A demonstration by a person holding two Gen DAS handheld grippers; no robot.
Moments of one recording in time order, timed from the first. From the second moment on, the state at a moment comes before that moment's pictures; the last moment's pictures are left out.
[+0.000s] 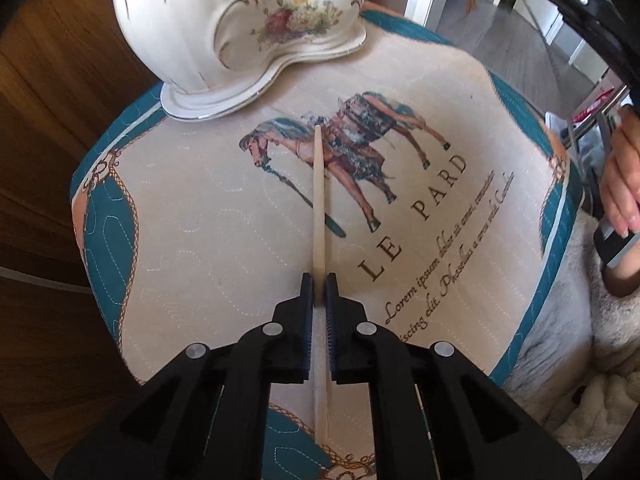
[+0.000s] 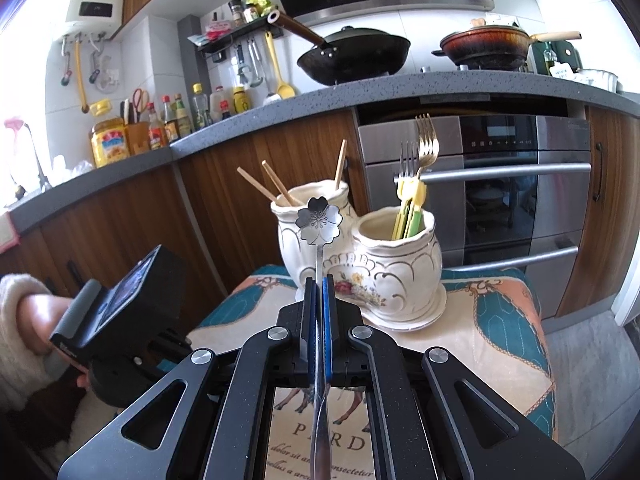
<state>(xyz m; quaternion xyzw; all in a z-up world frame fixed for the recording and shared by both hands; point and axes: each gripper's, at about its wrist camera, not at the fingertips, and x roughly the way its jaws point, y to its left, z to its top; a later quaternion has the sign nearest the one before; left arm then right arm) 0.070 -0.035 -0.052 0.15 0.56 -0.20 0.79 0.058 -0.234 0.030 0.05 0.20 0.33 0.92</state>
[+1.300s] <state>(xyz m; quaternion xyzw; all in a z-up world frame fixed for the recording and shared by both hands) 0.185 0.058 0.105 -0.12 0.09 -0.25 0.96 0.193 -0.224 0.077 0.16 0.06 0.23 0.96</state>
